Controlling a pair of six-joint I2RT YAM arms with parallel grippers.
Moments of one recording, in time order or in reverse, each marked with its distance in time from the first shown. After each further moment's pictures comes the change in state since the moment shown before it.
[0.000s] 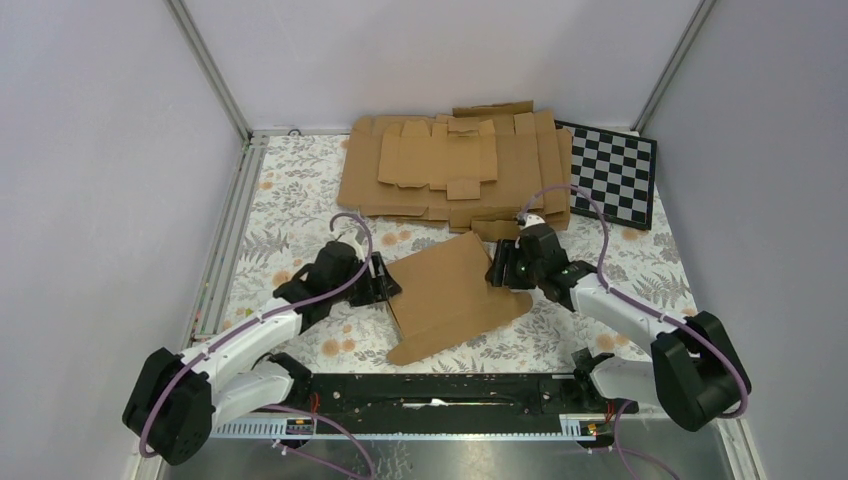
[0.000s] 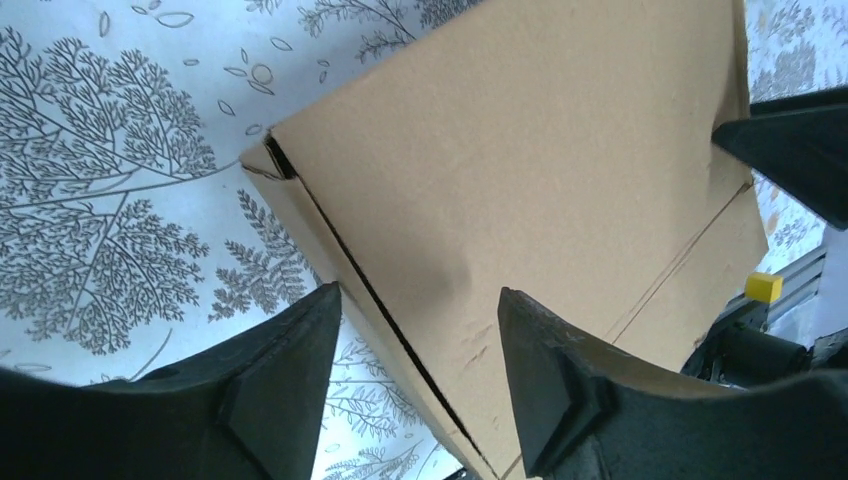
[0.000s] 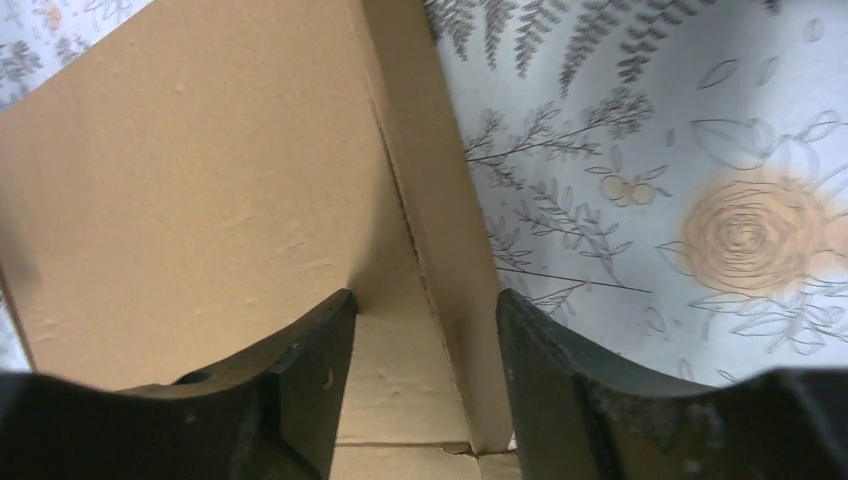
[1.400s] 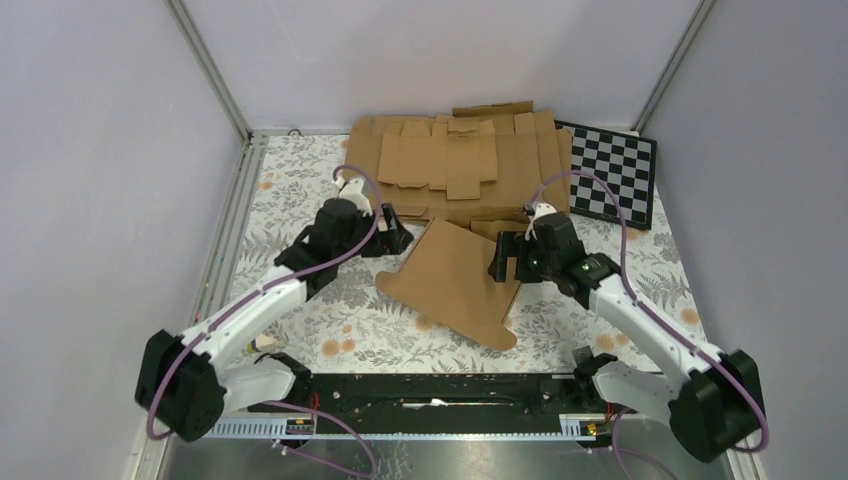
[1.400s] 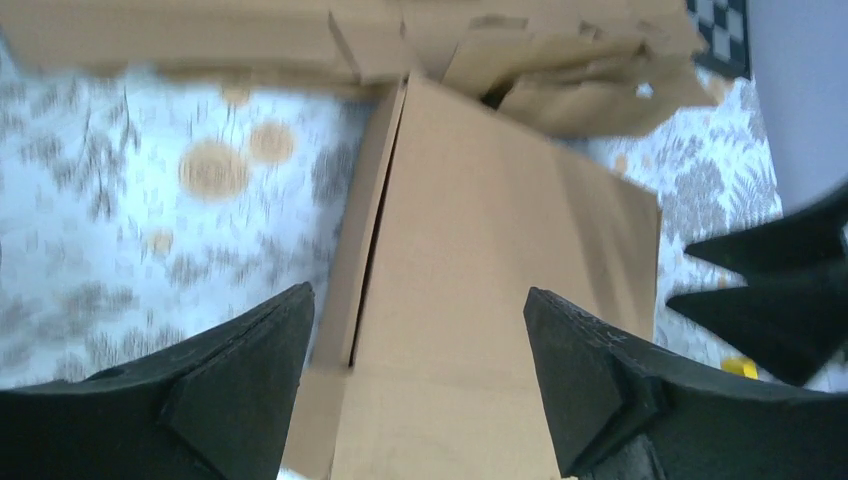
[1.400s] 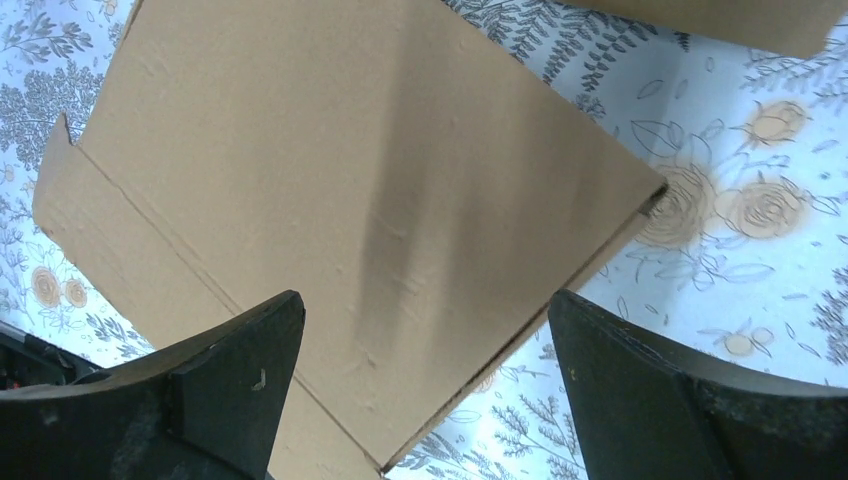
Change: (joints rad) left arm 0.039 0.196 0.345 0.101 -0.065 0.187; right arm -0.006 -0.200 0.114 -0.283 0.011 -0.088
